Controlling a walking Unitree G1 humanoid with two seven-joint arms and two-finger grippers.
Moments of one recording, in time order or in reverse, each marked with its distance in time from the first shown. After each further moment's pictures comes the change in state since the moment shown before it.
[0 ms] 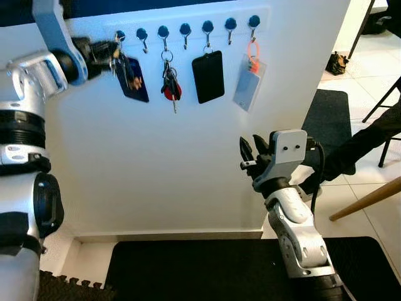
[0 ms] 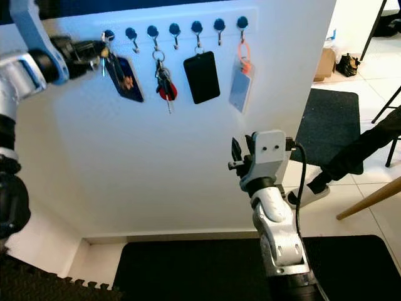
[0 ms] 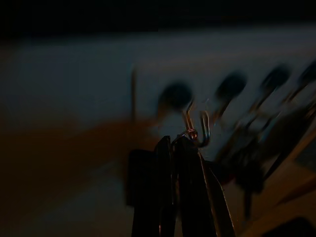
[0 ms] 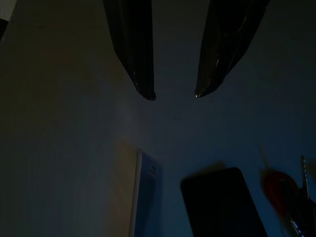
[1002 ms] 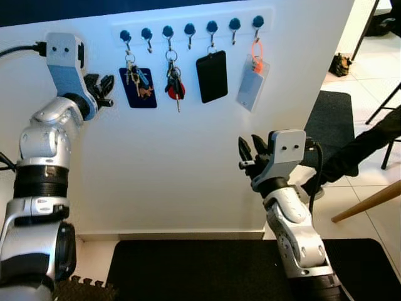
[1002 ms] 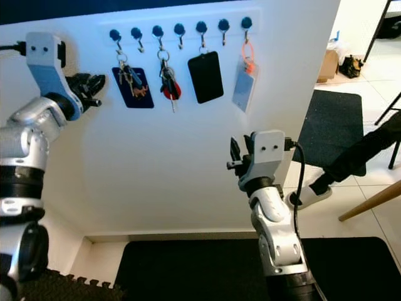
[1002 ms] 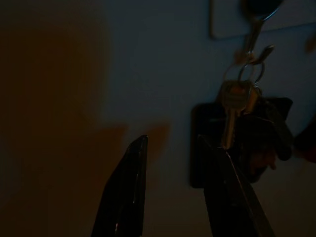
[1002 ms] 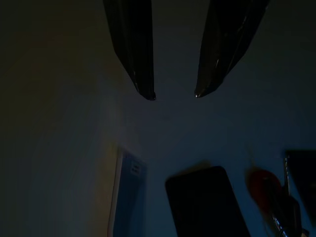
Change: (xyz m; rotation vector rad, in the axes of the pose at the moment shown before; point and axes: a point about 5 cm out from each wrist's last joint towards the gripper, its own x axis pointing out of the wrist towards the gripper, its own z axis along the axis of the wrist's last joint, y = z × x) left arm -0.007 -0.008 -0.048 0.219 -0.129 0.256; right arm 0.001 0.003 0.000 0.014 0.000 0.004
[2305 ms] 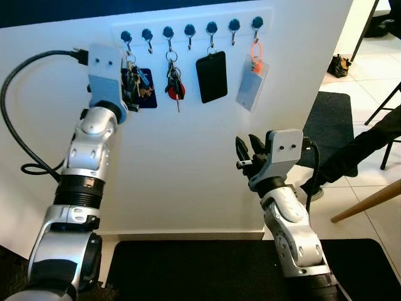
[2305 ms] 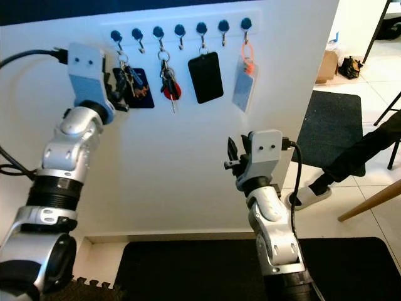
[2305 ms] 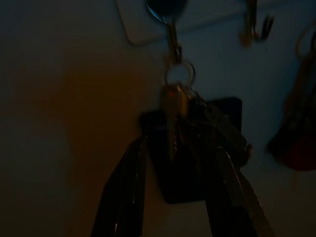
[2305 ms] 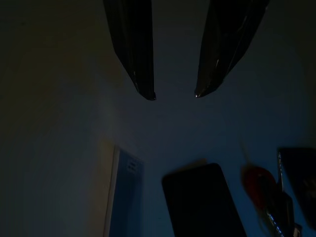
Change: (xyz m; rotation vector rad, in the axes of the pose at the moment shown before) left arm 0.018 -0.046 -0.020 0.089 -0.044 0.089; right arm 0.002 0.005 0.001 0.012 -0.003 0.012
